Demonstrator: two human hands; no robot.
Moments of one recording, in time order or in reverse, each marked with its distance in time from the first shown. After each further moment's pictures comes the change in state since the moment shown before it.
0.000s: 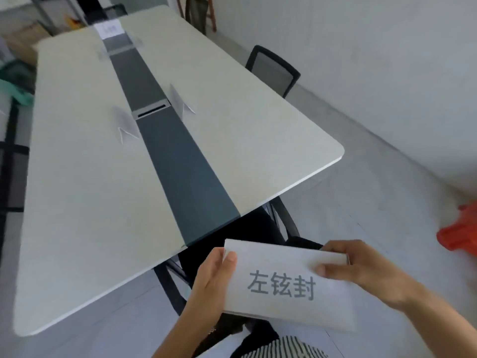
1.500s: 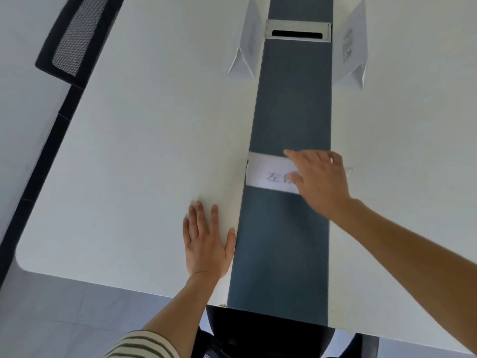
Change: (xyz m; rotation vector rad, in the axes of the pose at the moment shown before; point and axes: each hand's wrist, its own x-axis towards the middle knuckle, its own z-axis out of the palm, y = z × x) left_hand 0.323 -0.174 -0.173 1.031 0.647 -0.425; right_hand 0.550 -0.151 0.184 -1.374 -0.026 -0.733
